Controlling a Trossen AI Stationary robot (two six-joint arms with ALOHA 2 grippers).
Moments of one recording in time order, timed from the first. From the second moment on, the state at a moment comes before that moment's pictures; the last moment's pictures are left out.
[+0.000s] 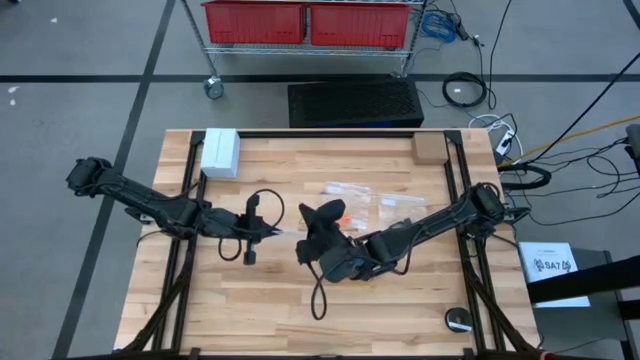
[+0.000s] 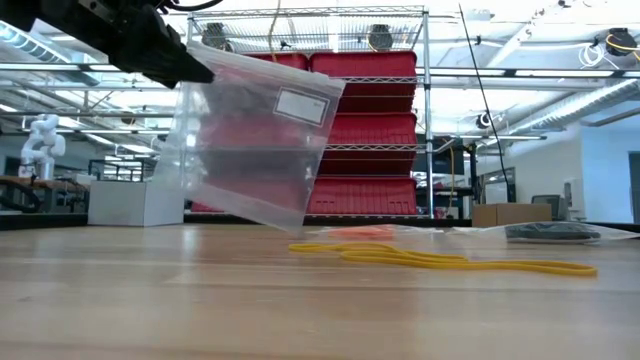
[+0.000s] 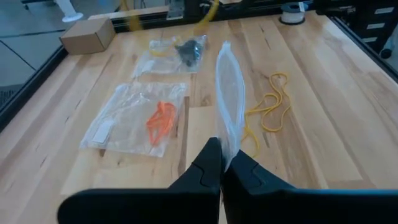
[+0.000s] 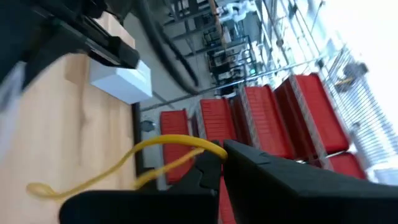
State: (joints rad) left arm -0.30 0.95 0.48 0.04 -0.29 -0.02; right arm 0.39 1.94 1.71 -0.07 1.23 -0.91
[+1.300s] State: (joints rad) left arm -0.30 0.95 0.48 0.06 -0.58 -0.05; right arm 0.26 1.90 1.71 -0.26 0.73 0.06
